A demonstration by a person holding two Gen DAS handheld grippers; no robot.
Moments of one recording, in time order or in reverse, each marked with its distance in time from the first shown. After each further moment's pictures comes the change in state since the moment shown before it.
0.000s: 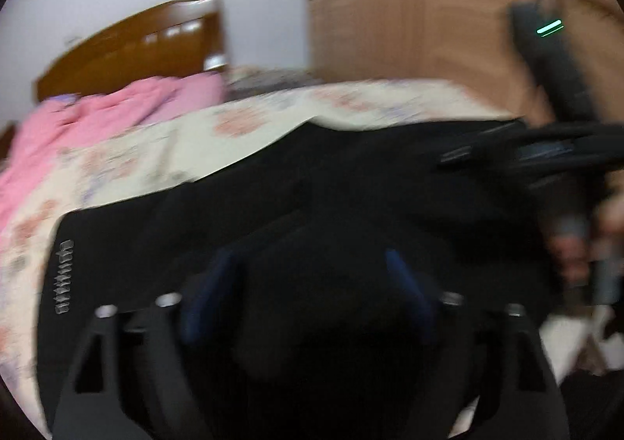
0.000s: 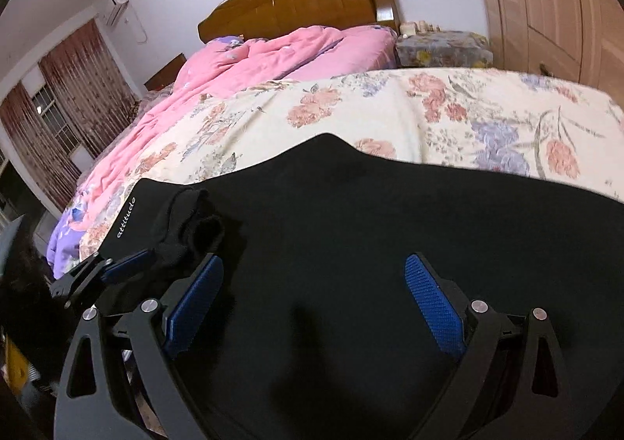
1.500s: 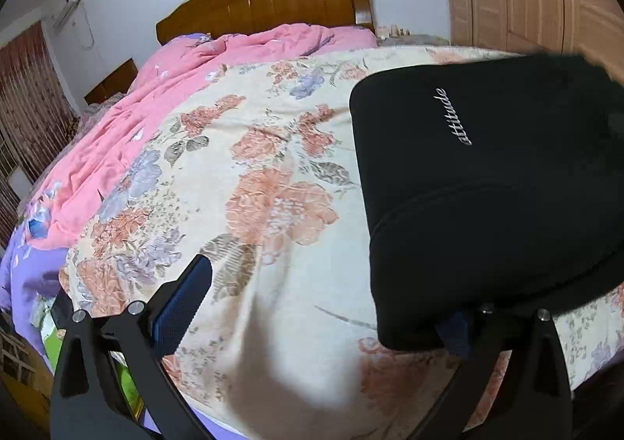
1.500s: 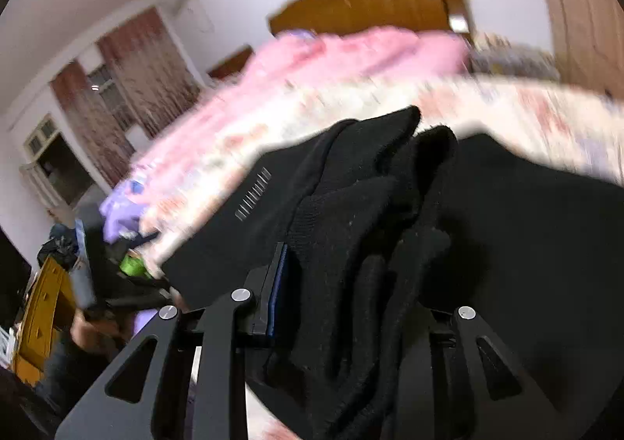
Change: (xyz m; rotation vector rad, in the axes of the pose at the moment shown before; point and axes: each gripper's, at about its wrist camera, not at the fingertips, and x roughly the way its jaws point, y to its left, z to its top) left arm -0.071 0.161 -0.097 -0.179 0.184 0.512; right arm 0.017 0.088 -0.047 -0.076 0.051 0.166
